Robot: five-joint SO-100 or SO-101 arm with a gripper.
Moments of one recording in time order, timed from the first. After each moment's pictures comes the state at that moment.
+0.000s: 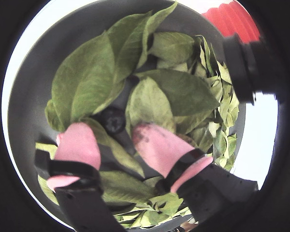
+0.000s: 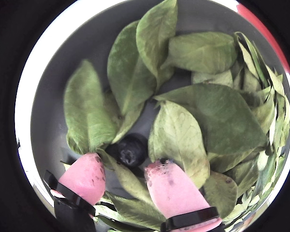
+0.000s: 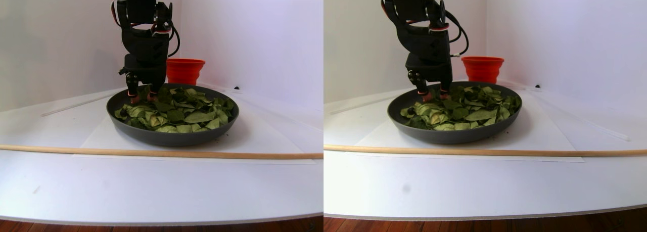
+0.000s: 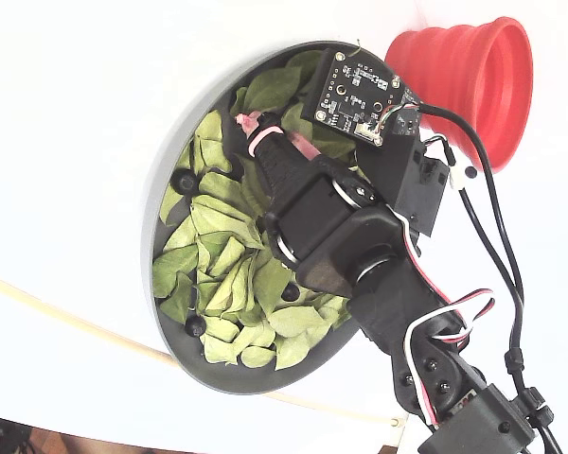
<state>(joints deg) -2.6 72.4 108.7 -15.7 -99.8</state>
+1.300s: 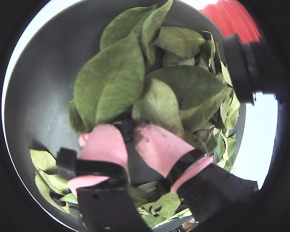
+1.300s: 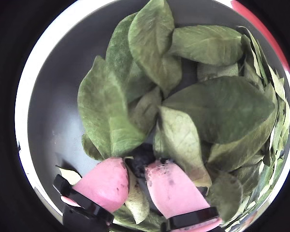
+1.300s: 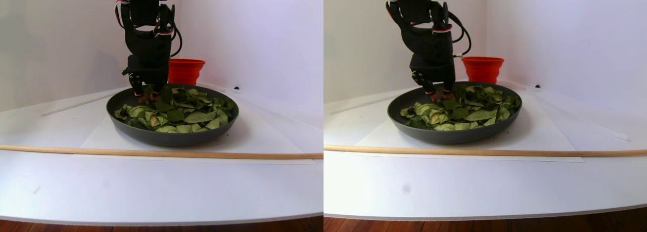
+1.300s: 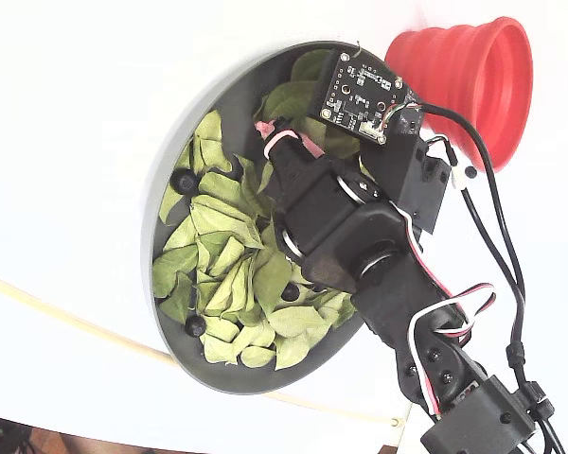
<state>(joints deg) -1.7 71.5 106.6 -14.9 -99.6</state>
